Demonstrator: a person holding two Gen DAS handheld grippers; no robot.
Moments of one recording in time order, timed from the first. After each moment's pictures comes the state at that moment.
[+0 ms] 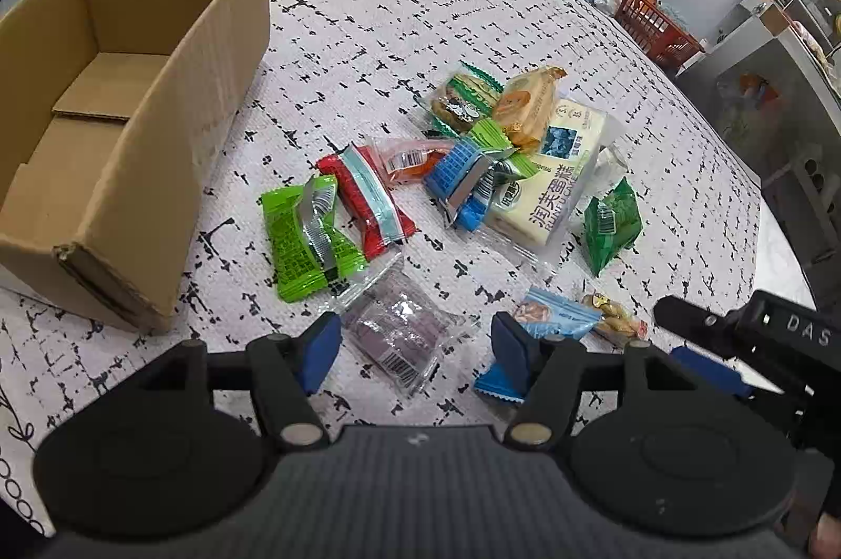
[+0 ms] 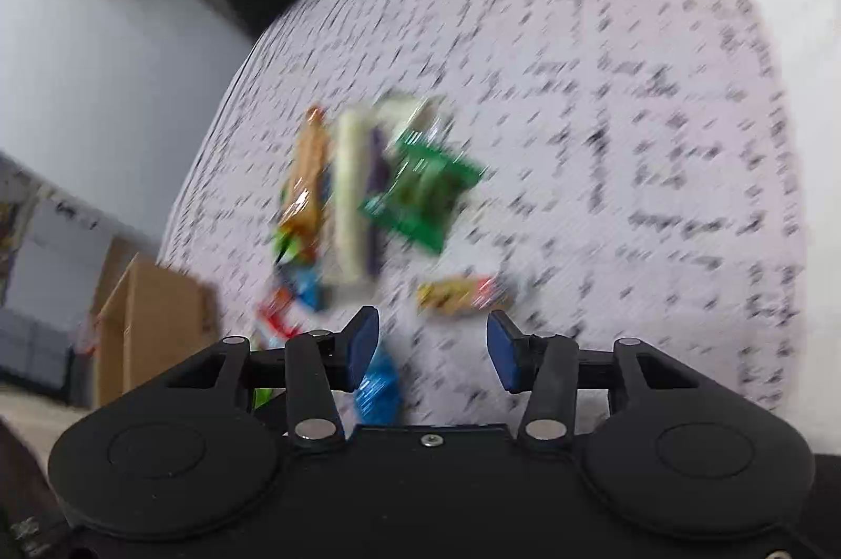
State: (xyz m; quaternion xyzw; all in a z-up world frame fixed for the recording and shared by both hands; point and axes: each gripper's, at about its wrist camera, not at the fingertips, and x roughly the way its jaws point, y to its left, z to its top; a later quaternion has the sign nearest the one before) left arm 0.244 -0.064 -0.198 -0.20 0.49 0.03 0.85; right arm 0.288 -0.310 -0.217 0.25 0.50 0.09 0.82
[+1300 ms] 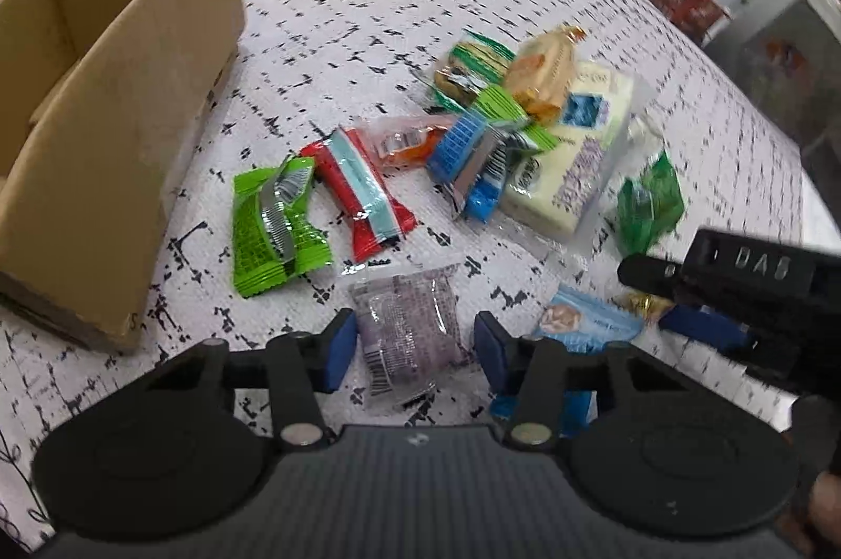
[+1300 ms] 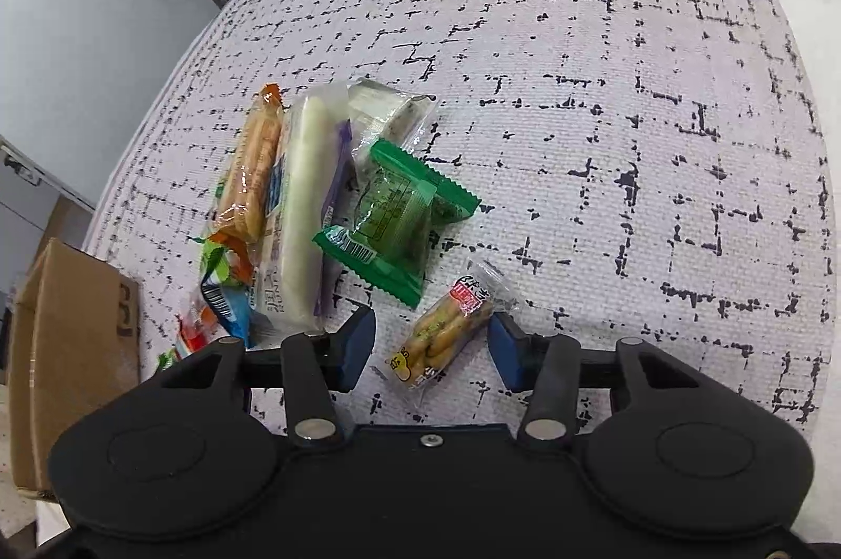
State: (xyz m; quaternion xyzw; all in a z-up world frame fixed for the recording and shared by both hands) left arm 0.264 -0.083 -0.224 -0.17 0.50 0.05 0.85; right arm 0.327 -0.281 -0.237 0.14 0.49 0.03 0.86
